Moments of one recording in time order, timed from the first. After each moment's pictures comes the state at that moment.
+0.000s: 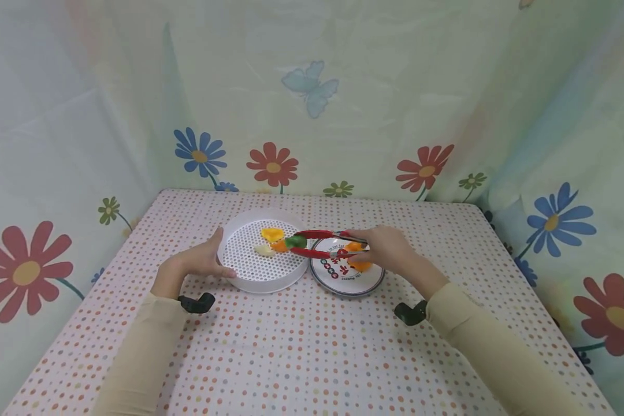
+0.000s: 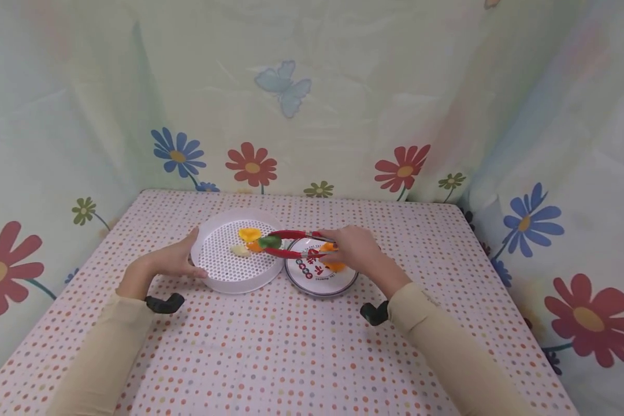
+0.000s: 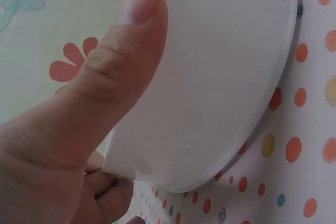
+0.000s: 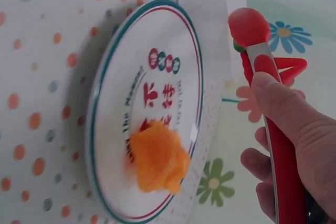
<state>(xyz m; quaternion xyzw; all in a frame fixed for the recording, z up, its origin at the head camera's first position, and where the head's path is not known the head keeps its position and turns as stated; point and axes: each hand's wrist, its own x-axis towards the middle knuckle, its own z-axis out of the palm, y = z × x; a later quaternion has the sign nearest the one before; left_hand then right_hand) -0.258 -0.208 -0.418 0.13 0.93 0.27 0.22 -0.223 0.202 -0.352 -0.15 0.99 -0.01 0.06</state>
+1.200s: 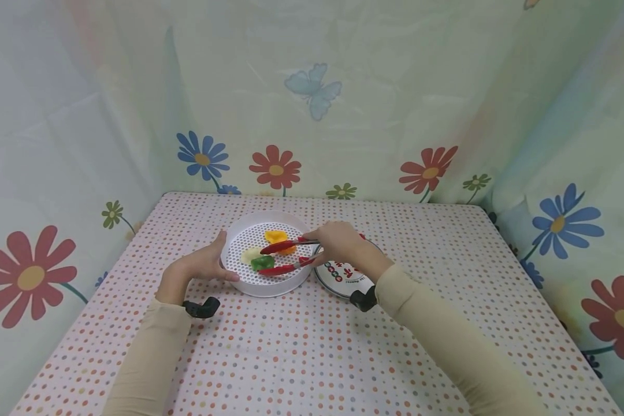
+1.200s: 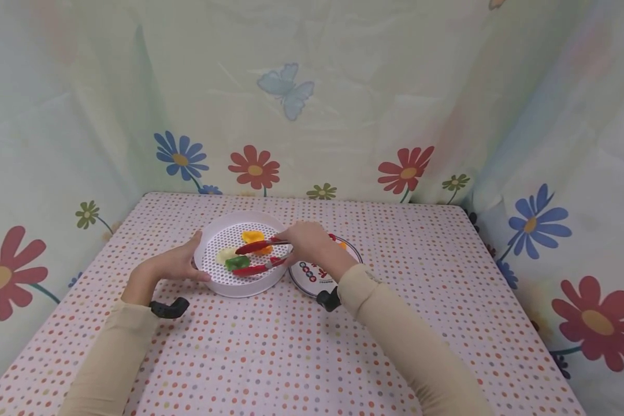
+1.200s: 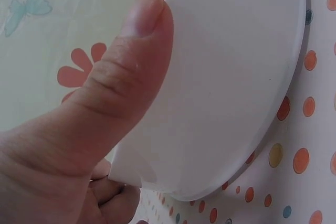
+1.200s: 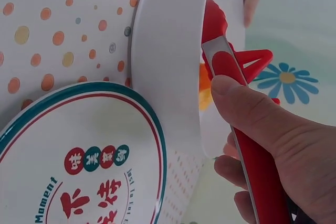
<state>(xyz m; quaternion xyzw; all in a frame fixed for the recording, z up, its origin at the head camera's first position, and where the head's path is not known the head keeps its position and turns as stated) -0.254 -0.206 -0.417 0.11 0.94 0.25 0.20 -0.252 0.114 -0.357 -0.26 0.96 0.01 0.08</state>
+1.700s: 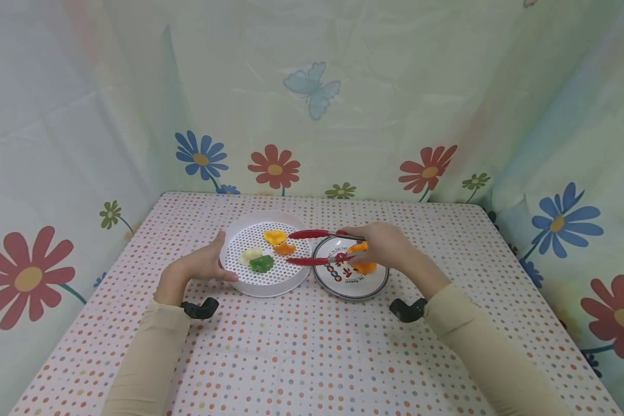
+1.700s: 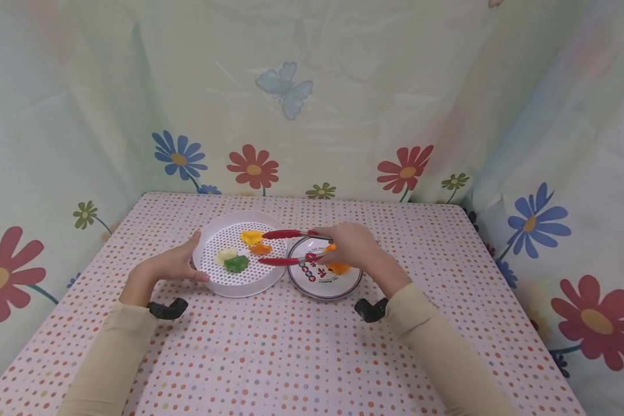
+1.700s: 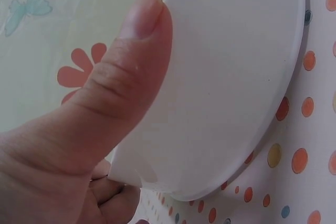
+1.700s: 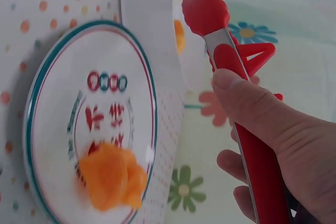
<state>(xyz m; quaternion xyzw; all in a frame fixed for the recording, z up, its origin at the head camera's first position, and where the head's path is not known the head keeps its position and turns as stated) -0.254 -0.207 -0.418 0.11 0.94 0.26 0.21 -0.225 0.190 -0.343 -0.17 0.98 -0.04 0.05</state>
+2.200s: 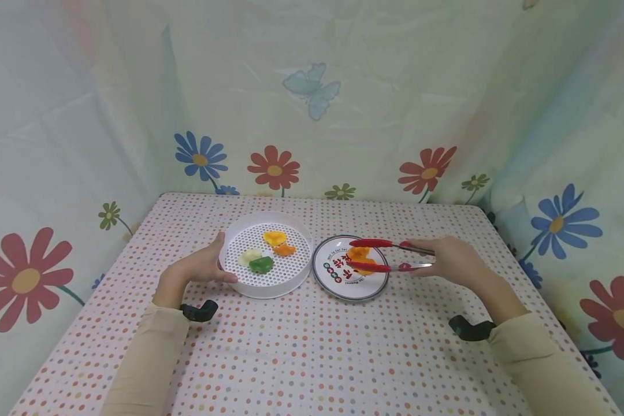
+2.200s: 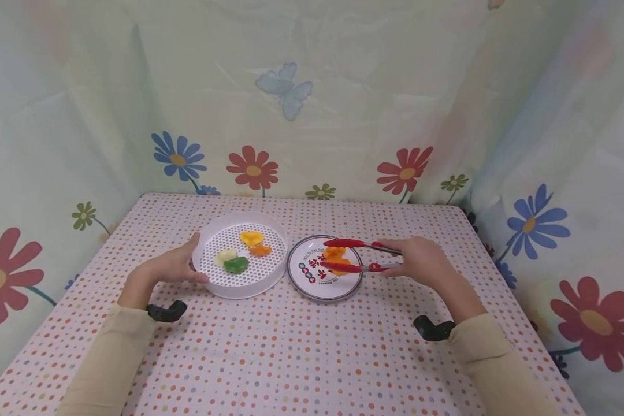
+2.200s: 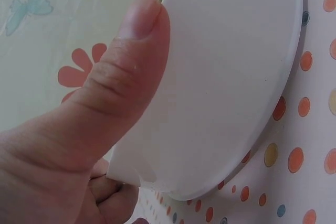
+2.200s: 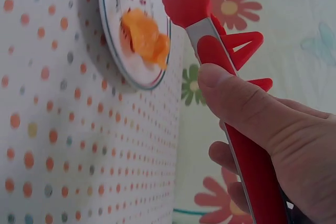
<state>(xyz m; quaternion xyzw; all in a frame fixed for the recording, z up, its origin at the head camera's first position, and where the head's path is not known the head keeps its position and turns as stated) -0.253 -0.208 -0.419 0.10 0.94 0.26 0.21 -0.192 0.300 -0.354 -0.09 0.99 -0.04 0.04</state>
